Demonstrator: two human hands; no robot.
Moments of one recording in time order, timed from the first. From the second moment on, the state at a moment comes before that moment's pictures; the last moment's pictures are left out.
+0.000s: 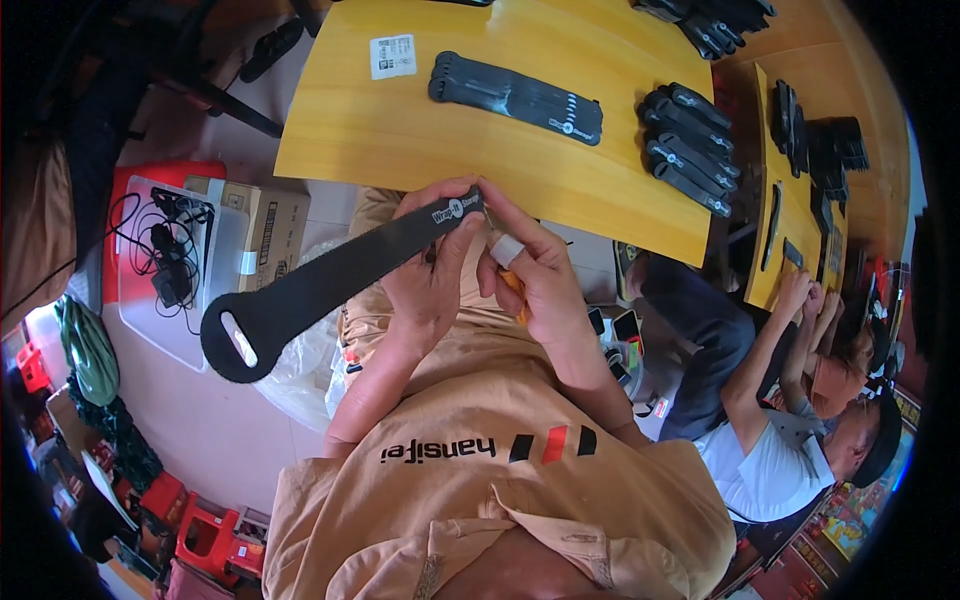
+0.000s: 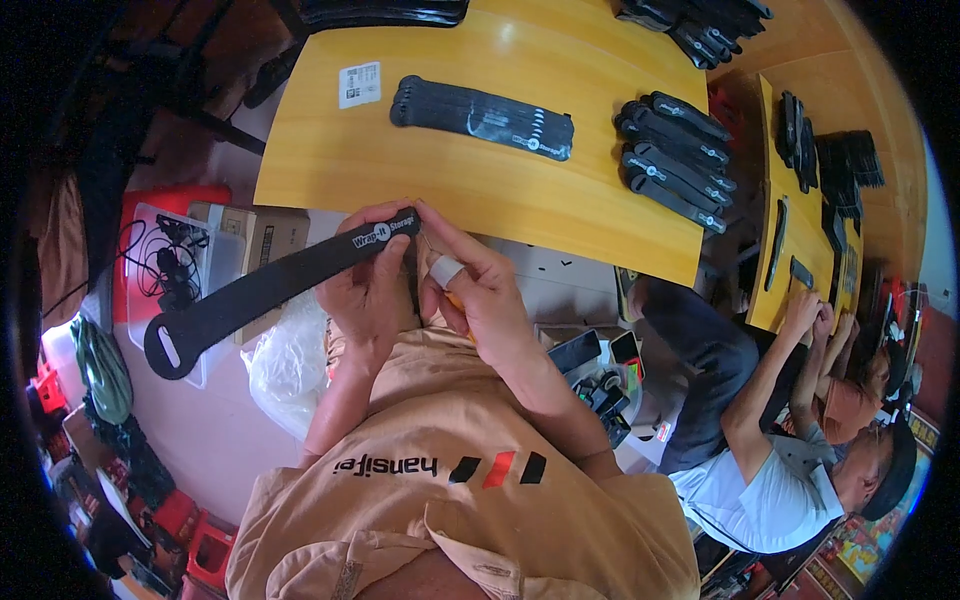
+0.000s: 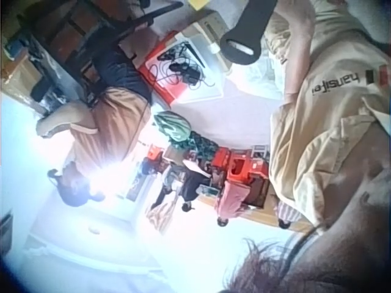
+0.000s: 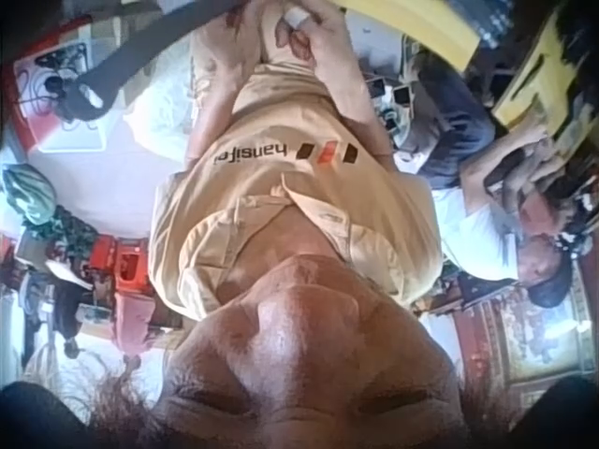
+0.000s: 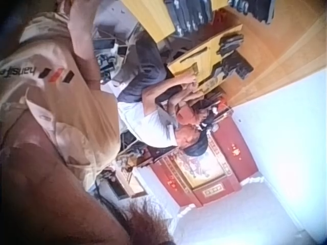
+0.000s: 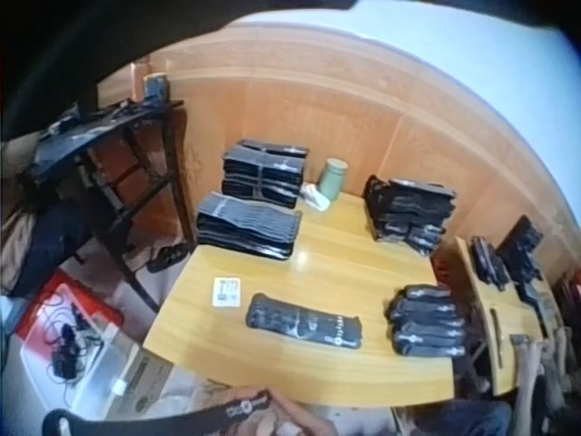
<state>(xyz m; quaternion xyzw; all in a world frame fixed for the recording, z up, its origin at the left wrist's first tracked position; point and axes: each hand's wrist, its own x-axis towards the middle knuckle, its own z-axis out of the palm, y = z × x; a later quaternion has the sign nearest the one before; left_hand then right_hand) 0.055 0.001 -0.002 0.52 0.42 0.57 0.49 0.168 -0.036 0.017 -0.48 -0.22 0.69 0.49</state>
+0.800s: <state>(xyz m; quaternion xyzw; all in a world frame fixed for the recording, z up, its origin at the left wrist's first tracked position) 0.045 0.009 -0.001 0.35 0.41 0.51 0.67 0.165 -0.038 -0.014 -0.57 -0.60 0.26 0.50</state>
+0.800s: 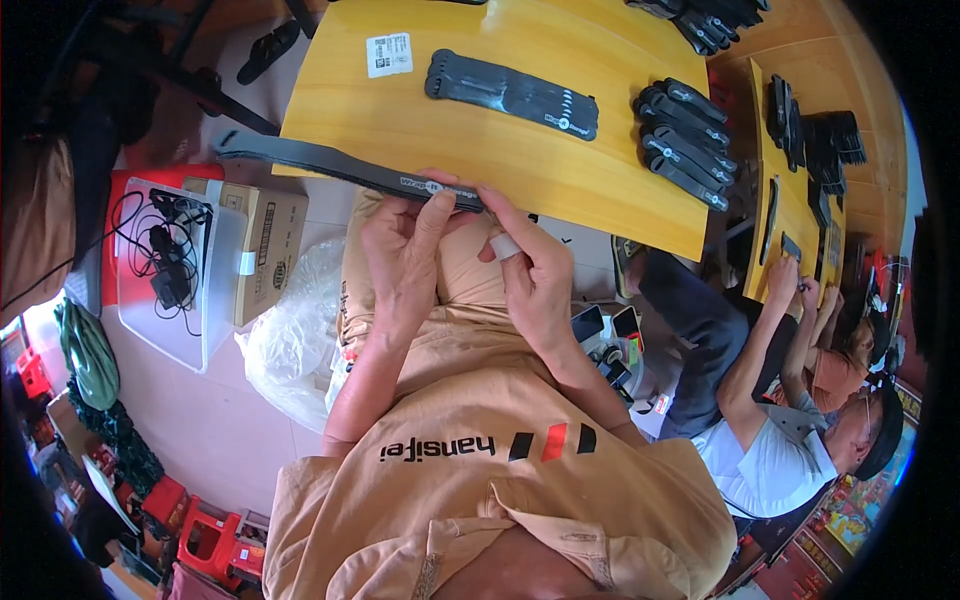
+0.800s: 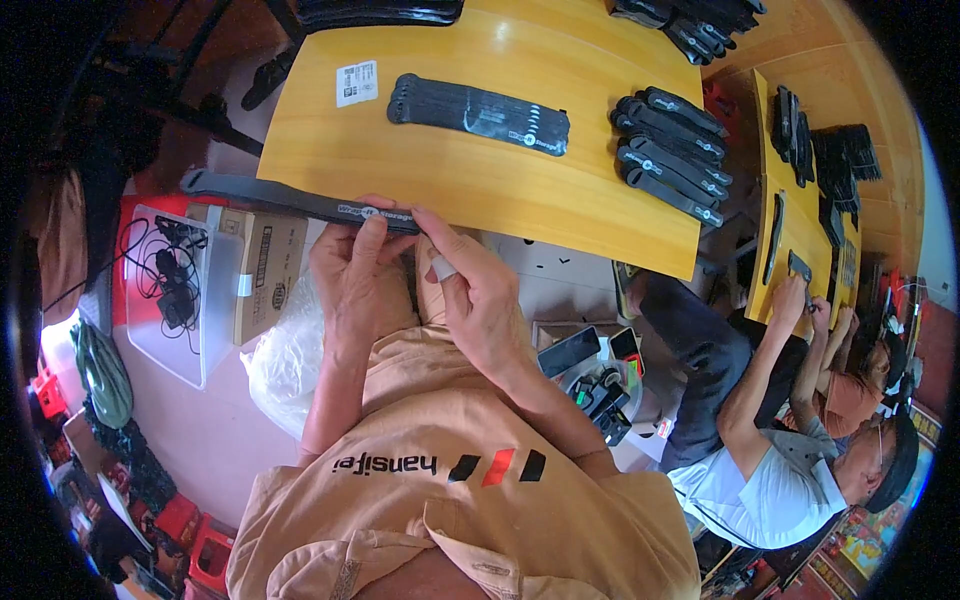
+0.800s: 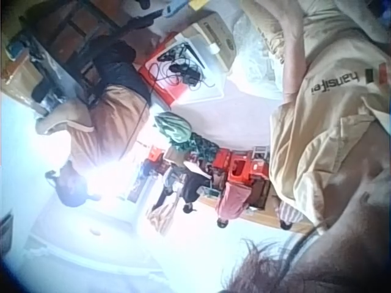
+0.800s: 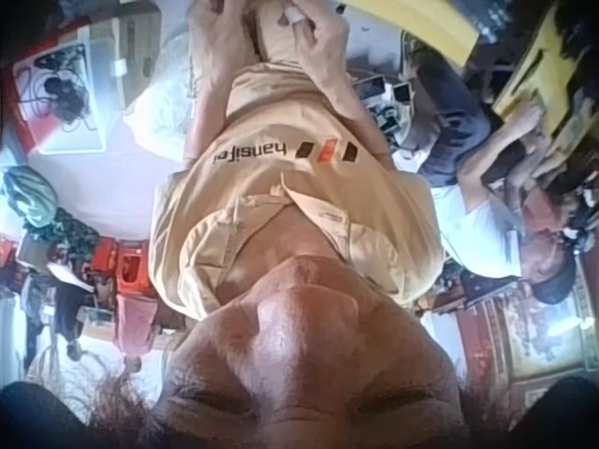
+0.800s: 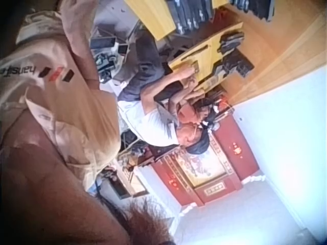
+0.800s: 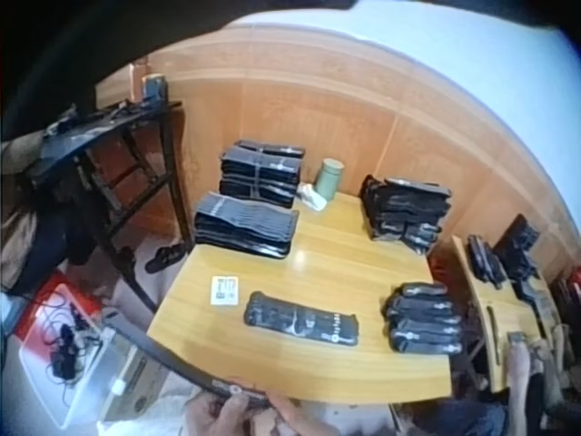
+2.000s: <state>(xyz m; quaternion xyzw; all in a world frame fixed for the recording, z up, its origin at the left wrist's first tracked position) 0.012 0.026 -0.017 0.32 0.34 0.39 0.79 0.177 -0.041 0.010 -0.55 -0.49 0.54 0.40</state>
